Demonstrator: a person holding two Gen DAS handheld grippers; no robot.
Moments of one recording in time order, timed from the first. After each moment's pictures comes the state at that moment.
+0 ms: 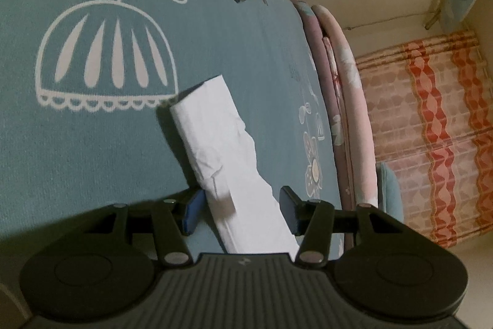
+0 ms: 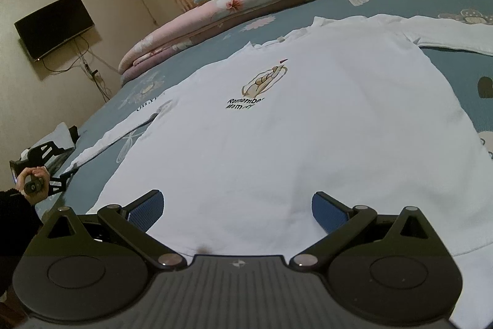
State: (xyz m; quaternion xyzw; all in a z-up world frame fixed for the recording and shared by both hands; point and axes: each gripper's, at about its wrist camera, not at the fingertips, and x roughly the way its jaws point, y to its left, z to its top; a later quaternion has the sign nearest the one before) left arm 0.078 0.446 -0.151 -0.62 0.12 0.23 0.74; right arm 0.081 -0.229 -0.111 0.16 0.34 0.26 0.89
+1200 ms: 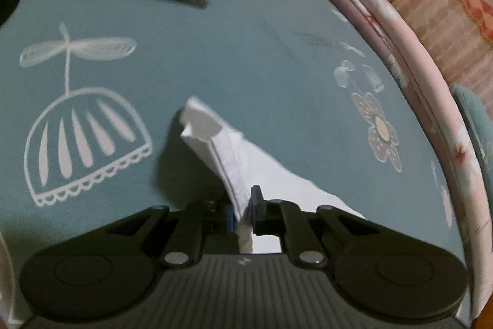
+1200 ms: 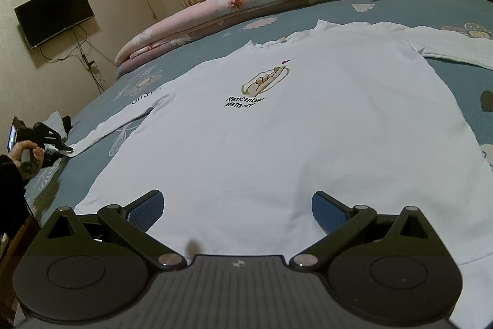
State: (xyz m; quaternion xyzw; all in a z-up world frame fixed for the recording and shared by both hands) left arm 0.146 0.440 -0.086 -0.42 0.29 0.32 0.80; right arm 0.083 -0.219 -0.111 0.13 0.34 0.25 0.90
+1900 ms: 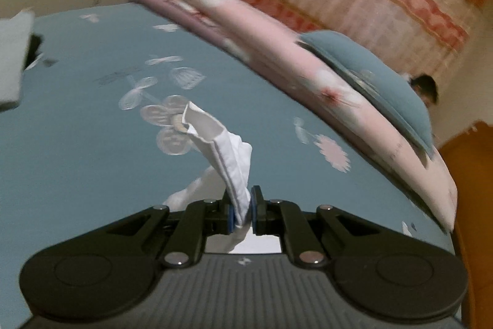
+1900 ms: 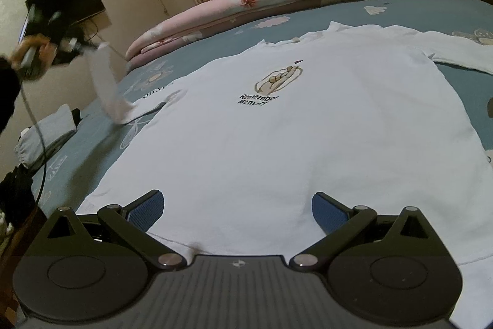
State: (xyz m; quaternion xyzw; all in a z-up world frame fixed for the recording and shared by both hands) left arm 0.258 0.261 0.078 -0.28 0.28 0.15 0.91; right arm 0.075 -0.215 -0.107 0.11 0.33 0.27 0.90
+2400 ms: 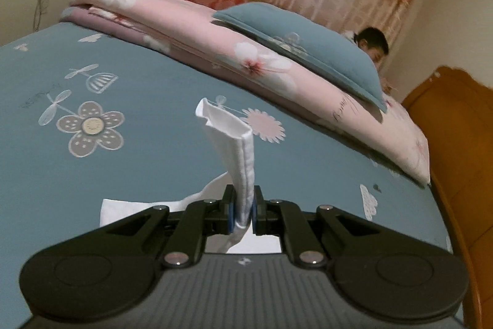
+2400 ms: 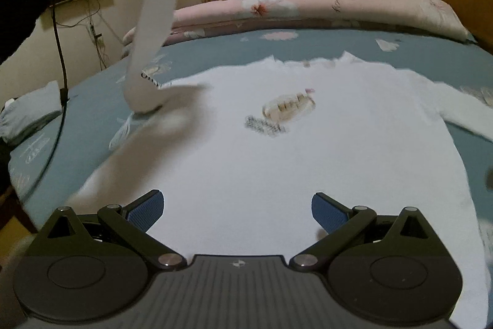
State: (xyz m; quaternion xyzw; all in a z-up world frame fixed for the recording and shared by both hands) left arm 0.315 0.125 0.110 -0.20 0.30 0.08 0.93; right arm 0.104 -0.171 -0.078 0.04 0.31 0.26 0.91
